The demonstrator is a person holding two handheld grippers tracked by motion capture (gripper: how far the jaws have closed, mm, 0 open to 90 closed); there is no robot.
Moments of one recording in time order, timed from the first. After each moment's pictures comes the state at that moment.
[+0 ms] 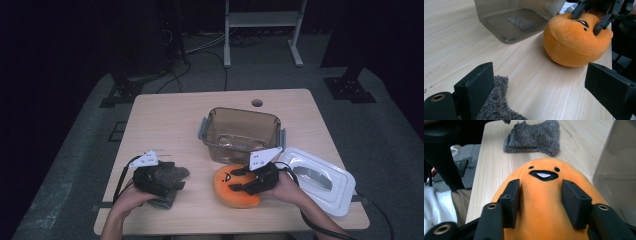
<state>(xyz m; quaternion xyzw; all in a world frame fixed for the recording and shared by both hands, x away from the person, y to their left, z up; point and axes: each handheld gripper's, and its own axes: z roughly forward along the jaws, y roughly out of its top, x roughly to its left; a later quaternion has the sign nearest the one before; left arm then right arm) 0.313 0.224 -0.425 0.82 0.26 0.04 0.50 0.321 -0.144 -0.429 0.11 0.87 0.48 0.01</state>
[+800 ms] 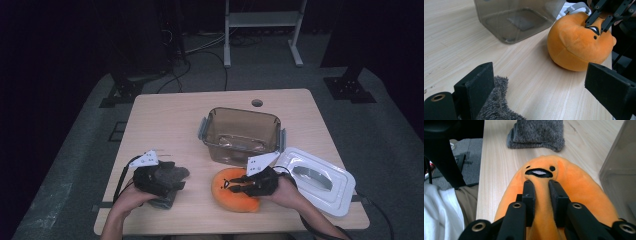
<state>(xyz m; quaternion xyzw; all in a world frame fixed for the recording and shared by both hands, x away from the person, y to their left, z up) 0.313 0.224 -0.424 0.82 0.27 0.04 0.50 0.304 -0.138 -0.419 0.12 0.88 0.45 0.02</state>
